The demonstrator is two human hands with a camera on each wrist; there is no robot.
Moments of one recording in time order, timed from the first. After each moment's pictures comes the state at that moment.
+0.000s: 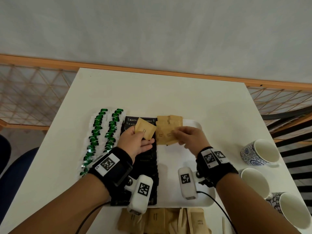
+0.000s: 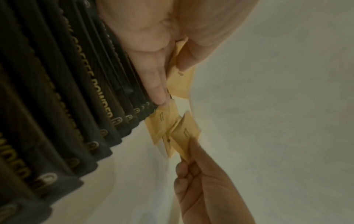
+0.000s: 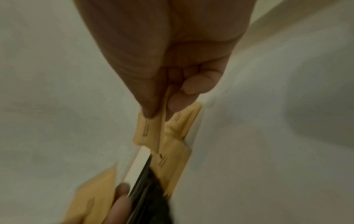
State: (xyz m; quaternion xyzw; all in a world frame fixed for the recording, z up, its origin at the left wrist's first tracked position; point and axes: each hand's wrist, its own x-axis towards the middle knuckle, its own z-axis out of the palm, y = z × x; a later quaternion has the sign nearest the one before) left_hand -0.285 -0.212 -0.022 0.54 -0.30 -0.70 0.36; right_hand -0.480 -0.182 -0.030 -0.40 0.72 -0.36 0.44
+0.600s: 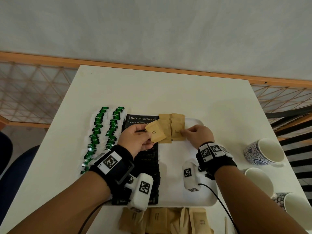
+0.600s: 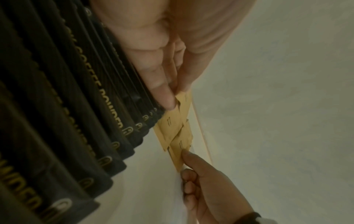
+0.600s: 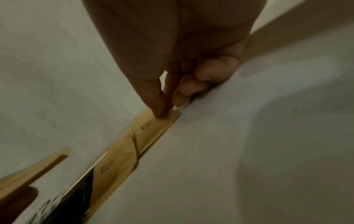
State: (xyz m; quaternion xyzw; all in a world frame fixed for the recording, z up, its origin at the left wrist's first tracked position) left_hand -0.282 -0.216 -0.029 0.55 -0.36 -0.67 0.33; right_hand -0.500 -0.198 -0.043 -0.42 0.83 -0.20 0.31
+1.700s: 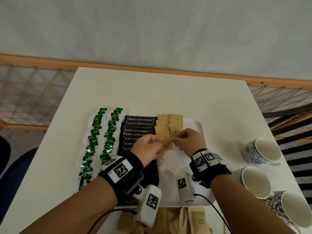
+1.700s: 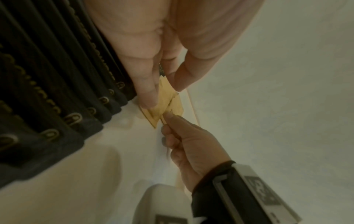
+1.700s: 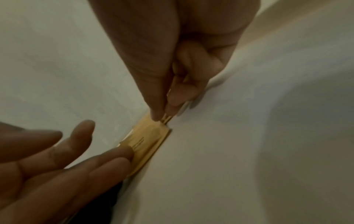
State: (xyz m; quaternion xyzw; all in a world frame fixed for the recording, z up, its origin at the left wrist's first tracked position) left_hand -0.308 -0.192 -0.030 0.55 -0.40 -0.69 0.26; right_hand -0.474 -0.179 -0.045 -0.41 0.78 -0.28 0.38
